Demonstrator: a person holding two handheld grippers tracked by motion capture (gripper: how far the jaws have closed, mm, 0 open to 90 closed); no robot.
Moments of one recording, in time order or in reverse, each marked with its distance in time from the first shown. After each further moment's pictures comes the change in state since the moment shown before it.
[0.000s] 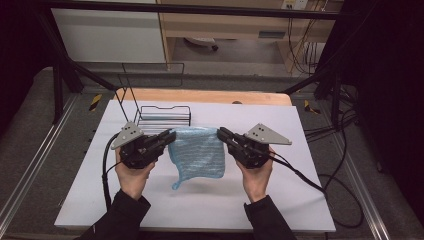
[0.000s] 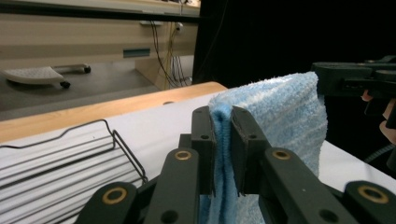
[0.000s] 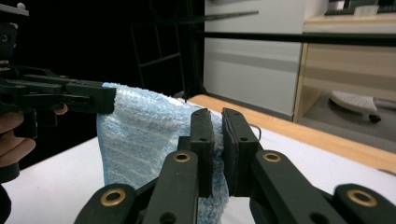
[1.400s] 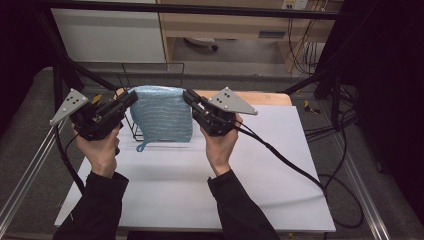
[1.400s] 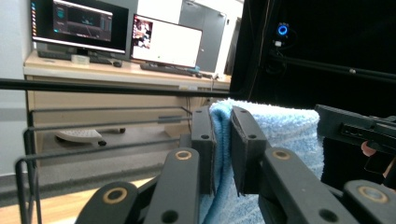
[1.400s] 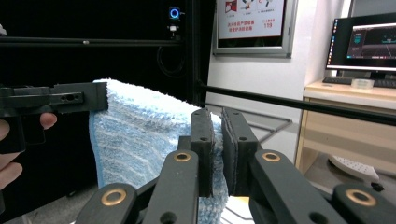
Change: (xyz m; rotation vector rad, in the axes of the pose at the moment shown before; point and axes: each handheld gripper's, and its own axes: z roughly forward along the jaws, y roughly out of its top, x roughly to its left) left arm 0.050 0.069 -0.049 -0.286 0.116 -0.023; right arm 0.041 0.077 0.071 -0.196 -0.003 -0.093
